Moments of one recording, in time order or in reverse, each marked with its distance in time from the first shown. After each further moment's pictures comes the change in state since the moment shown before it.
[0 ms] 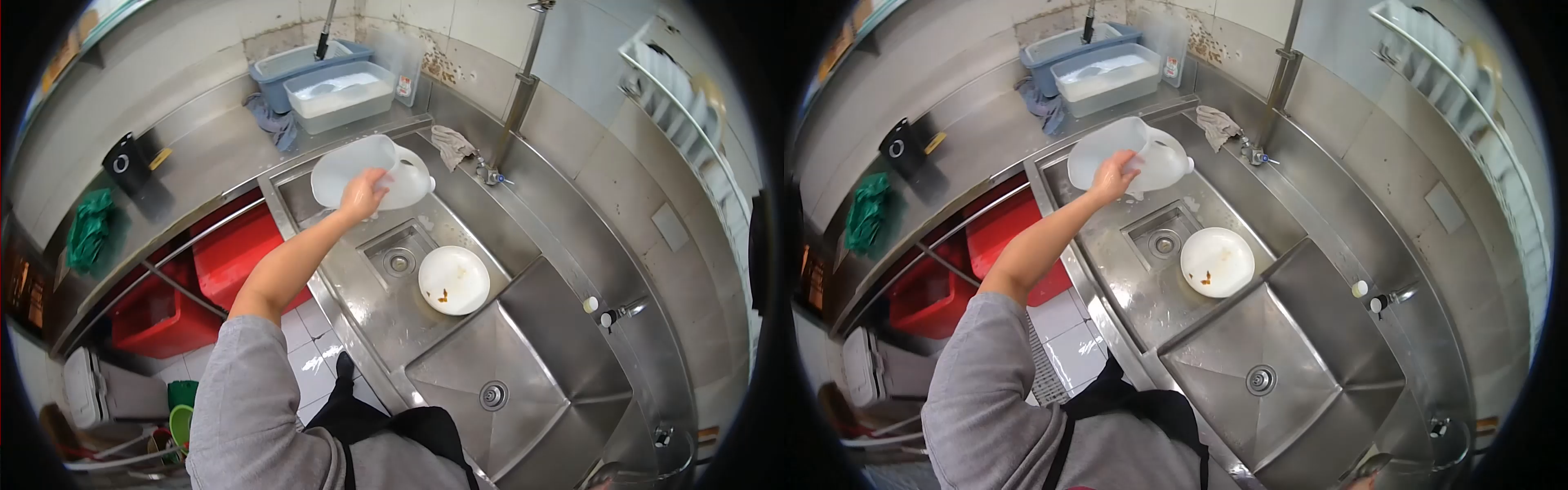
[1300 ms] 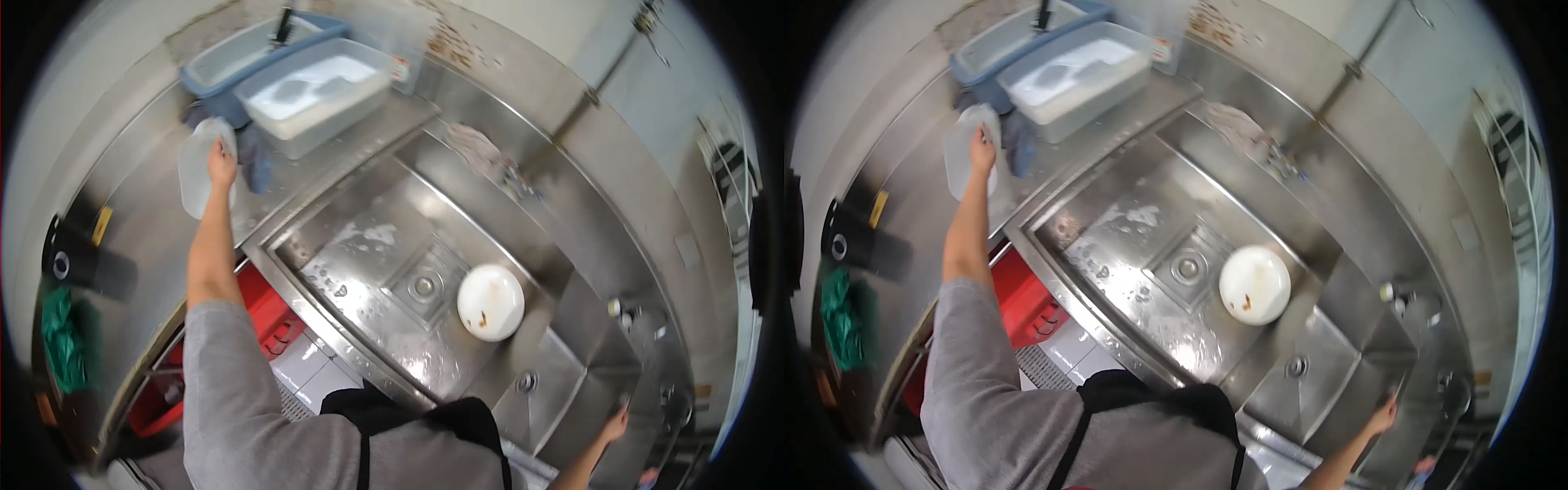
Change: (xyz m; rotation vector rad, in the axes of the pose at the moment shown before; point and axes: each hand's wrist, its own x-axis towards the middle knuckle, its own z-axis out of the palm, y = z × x) left_hand 0.165 -0.474 -0.133 0.224 0.419 -0.197; right_hand -0.194 -0.326 -0.012 0.202 -0.106 0.041
